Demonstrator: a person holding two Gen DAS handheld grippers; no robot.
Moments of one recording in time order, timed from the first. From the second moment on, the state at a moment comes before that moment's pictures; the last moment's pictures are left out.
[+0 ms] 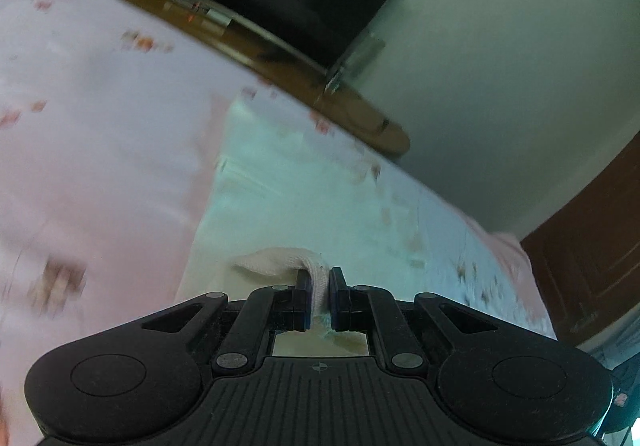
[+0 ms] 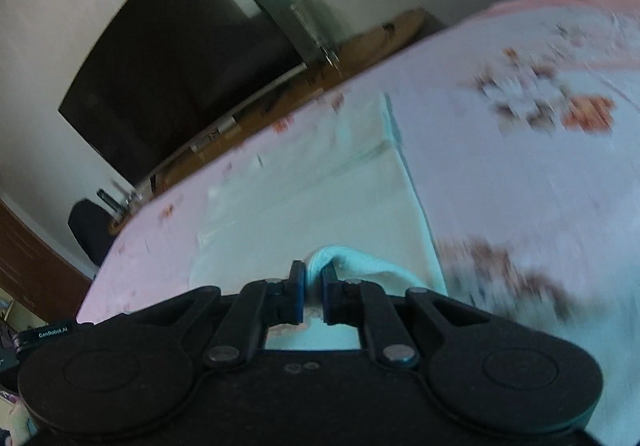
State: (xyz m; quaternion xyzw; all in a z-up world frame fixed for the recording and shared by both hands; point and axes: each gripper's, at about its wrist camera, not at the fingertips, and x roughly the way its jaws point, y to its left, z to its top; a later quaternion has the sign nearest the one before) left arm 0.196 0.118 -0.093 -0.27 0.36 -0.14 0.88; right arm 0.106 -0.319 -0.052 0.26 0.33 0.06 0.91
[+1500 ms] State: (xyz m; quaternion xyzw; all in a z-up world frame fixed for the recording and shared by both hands) left arm 0.461 0.056 -0.151 -0.20 0.36 -0.05 0.91; right arm 0.422 -0.312 -0.115 0.12 0.34 0.05 0.93
